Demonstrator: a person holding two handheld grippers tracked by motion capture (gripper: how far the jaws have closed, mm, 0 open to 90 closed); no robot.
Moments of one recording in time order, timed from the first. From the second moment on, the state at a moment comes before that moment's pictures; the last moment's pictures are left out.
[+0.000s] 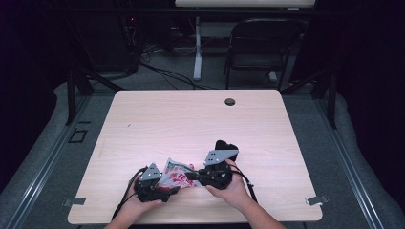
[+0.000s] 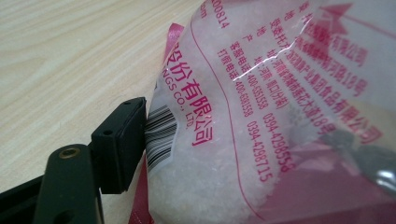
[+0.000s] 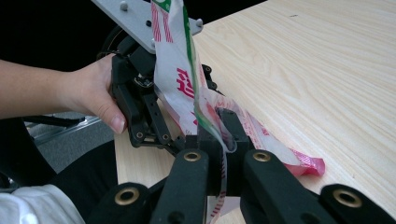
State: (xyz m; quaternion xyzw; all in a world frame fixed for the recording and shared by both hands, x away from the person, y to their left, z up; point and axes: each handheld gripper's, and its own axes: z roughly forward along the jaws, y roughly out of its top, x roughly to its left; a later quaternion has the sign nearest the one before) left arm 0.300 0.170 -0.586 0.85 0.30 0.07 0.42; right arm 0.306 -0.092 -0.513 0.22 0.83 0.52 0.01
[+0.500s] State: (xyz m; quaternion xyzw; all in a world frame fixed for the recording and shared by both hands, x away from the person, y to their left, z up) left arm 0.299 0.162 -0.588 0.87 0.30 0.09 0.39; right arm 0.303 -0.093 -0.514 0.22 0.83 0.51 0.01
